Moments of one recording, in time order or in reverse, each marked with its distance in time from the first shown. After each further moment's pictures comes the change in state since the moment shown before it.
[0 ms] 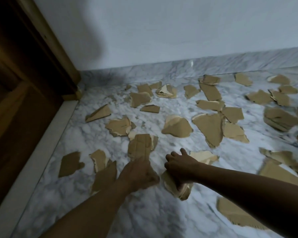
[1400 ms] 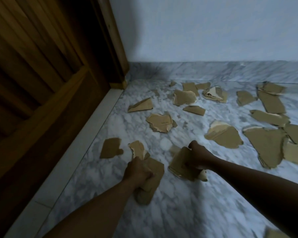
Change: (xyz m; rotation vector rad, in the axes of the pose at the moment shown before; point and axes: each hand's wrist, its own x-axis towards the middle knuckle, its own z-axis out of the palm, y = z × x) left_hand -0.036 -0.112 0.016 -0.505 0.177 -0.682; right_hand 0.095 -0.020 -0.042 0.735 -0.038 0.425
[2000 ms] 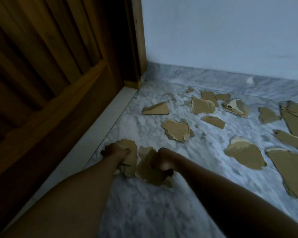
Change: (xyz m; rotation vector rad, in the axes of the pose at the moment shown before) left_hand 0.091 -0.070 -0.099 0.037 0.153 -0.317; right_hand 0.029 -0.171 0.035 0.018 -0.243 -0.068
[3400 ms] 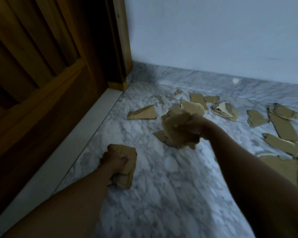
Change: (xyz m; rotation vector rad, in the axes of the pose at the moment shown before) left_hand 0.054 0.030 0.055 -0.189 -0.068 0.114; right_hand 0.031 0.080 -0.158 0.433 0.351 -0.182
